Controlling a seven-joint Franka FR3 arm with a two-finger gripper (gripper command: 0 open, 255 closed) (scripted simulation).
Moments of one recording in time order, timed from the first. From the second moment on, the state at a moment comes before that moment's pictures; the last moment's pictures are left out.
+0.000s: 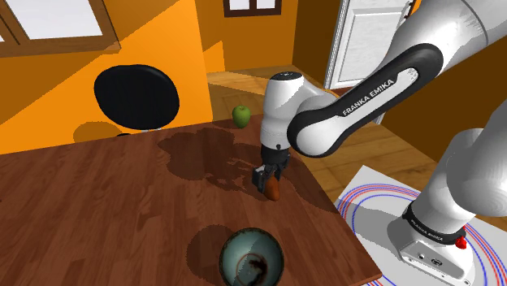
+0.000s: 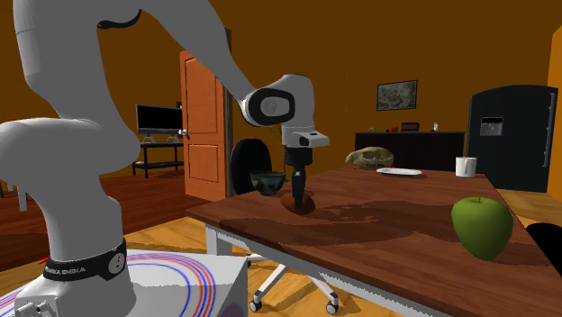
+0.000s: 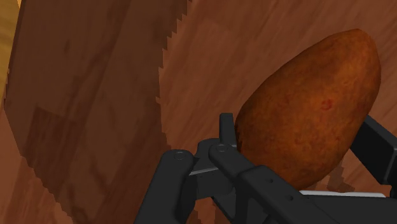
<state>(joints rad) 0.12 -0.11 0.43 -2.49 0.17 2.45 0.43</state>
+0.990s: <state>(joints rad) 0.12 -0.23 0.41 -2.41 0.20 2.25 0.42</state>
